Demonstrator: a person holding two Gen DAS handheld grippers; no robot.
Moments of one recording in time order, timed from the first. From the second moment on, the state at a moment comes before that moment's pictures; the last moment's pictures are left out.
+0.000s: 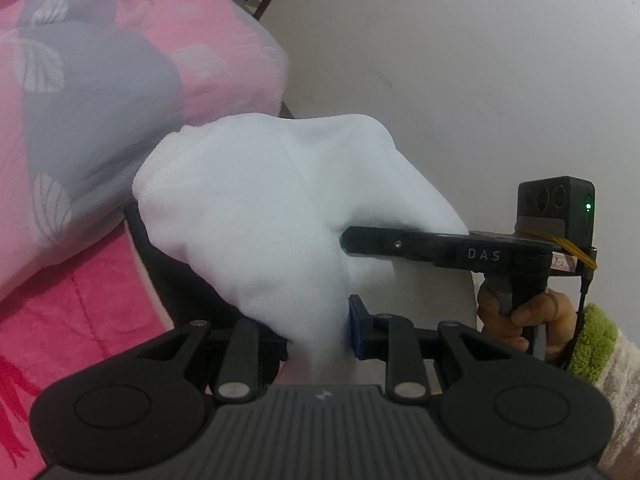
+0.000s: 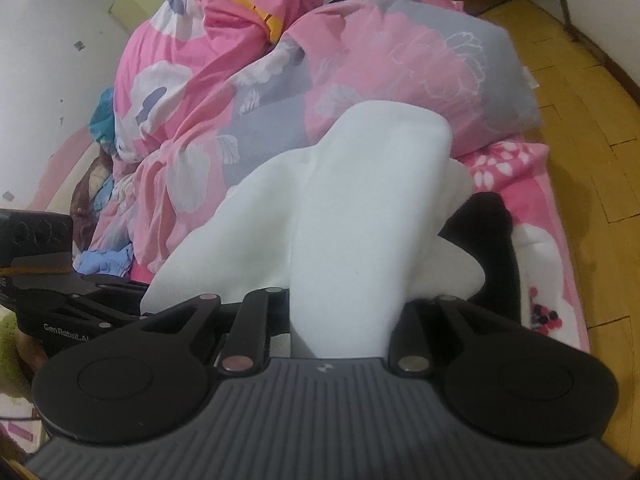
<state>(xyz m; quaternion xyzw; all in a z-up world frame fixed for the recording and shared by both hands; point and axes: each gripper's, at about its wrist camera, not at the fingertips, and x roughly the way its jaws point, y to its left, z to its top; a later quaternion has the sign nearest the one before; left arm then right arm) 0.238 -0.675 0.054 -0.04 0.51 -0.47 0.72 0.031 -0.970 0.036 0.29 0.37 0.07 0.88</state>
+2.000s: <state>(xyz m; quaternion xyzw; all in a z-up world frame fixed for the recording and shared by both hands) 0.294 -0.605 0.031 -0.17 0.52 -0.35 0.76 0.020 -1.036 0.001 0.42 0.34 0.00 0.84</state>
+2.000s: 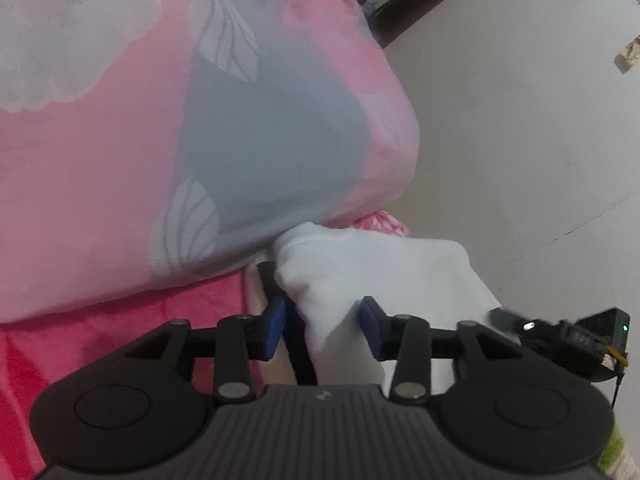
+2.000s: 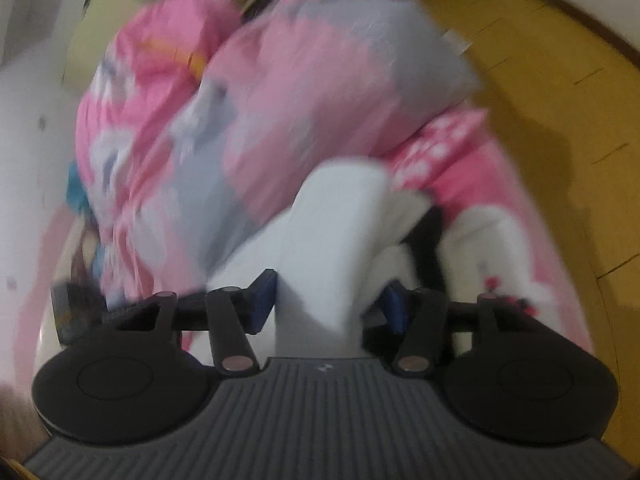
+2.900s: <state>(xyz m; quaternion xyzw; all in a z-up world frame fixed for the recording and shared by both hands) 0.183 -0.761 0.069 0.24 0.40 -0.45 0.76 -0.185 -0.887 -0.042 0.51 0.14 -0.27 0.81</state>
